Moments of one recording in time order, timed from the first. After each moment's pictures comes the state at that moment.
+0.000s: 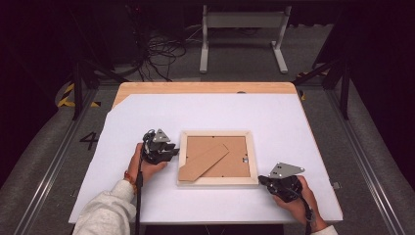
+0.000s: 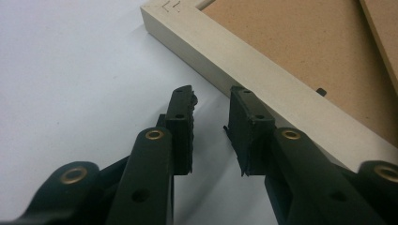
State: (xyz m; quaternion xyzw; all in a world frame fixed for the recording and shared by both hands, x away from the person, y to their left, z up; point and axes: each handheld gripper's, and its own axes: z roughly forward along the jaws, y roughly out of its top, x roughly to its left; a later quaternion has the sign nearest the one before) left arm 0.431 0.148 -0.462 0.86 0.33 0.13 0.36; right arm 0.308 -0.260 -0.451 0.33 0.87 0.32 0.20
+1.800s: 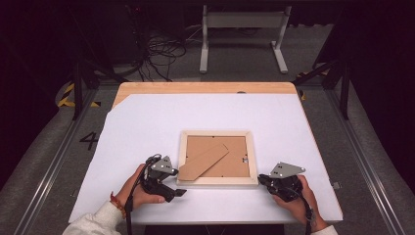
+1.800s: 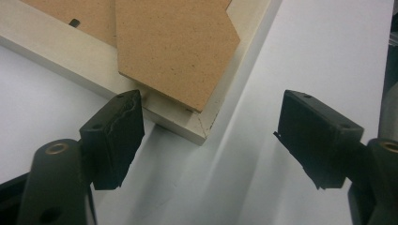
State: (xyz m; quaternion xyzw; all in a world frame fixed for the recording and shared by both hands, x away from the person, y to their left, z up) left arm 0.349 0.138 -0.447 0.92 0.20 0.01 0.35; right arm 0.311 -0.263 -0.453 0.33 0.86 0.34 0.19
